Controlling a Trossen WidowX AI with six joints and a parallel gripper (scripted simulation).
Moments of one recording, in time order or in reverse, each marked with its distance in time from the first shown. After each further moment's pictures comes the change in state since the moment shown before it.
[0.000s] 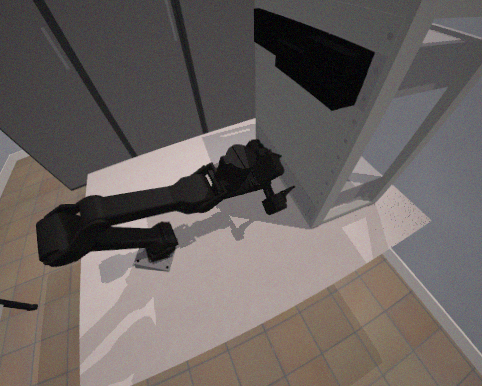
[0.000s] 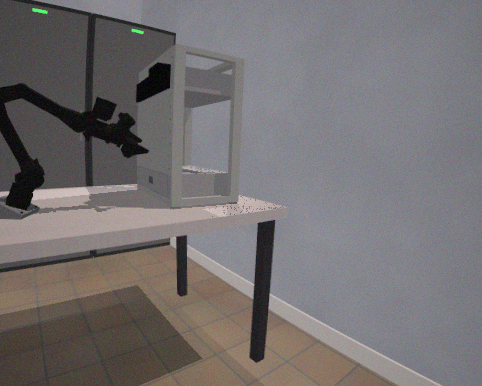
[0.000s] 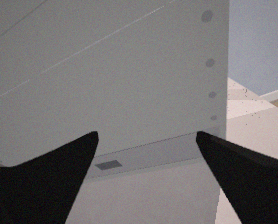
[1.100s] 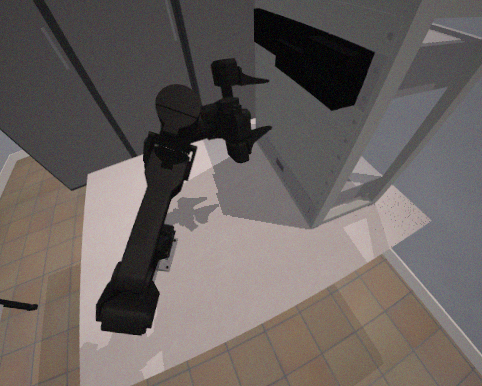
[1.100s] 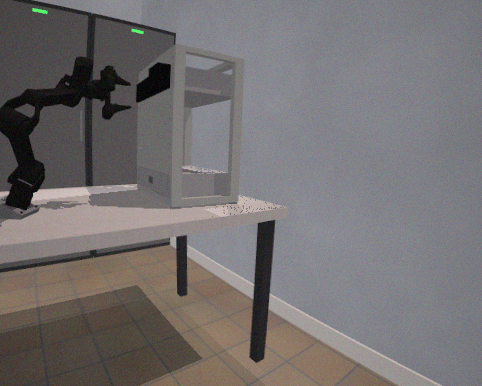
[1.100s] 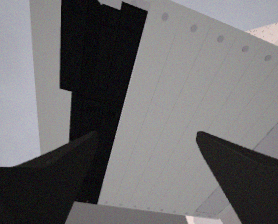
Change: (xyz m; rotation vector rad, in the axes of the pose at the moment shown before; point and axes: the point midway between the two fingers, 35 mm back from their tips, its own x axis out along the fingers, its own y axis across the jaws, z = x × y) arm -0.095 0.106 0.122 0.853 -0.219 0.167
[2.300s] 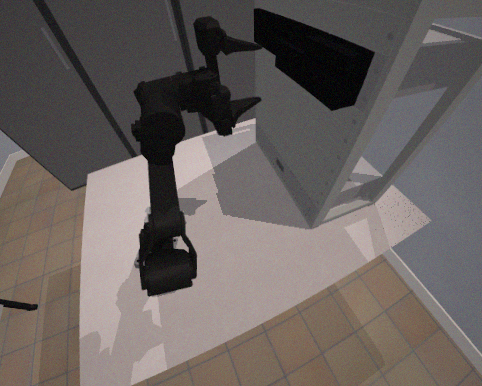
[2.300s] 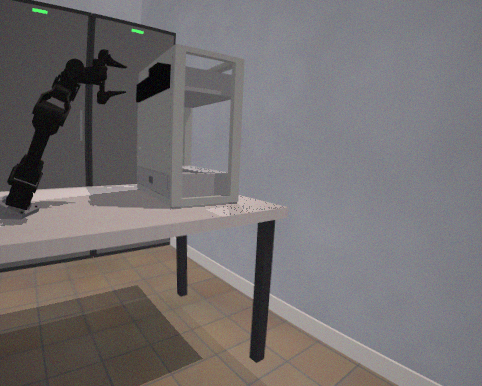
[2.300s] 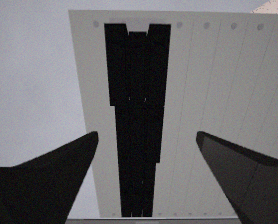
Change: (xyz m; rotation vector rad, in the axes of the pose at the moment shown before) arm -0.018 0.059 0.002 0.279 -0.113 0.034
